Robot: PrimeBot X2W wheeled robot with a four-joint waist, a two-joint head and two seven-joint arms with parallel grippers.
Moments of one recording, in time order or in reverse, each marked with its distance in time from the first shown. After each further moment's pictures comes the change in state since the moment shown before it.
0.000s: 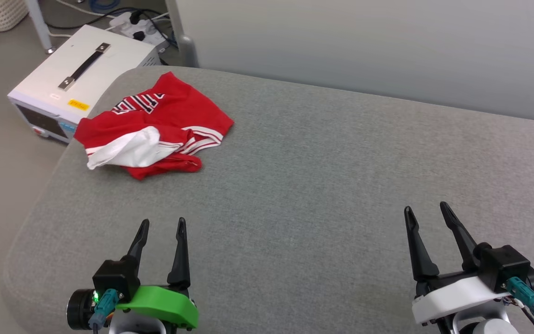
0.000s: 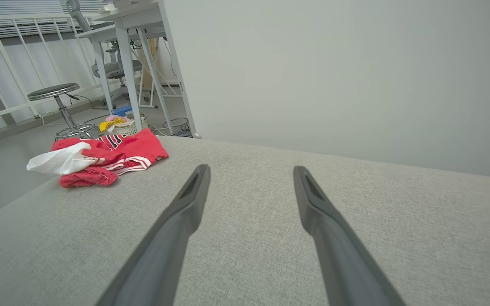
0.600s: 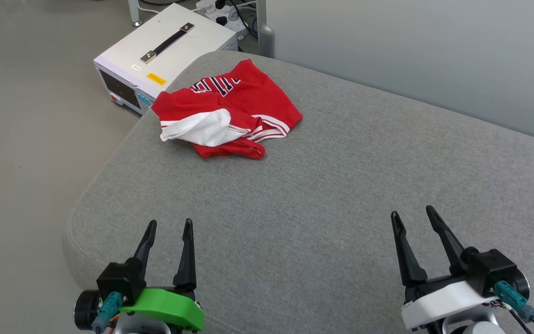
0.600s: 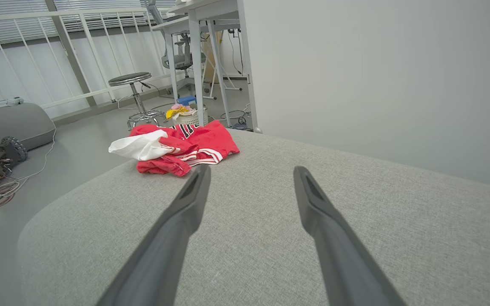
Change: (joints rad) left arm 0.000 0.000 -0.027 0.011 -0.034 -0.009 -0.027; right arm 0.000 0.001 0.047 0.022 0.011 0.000 -0.026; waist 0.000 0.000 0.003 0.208
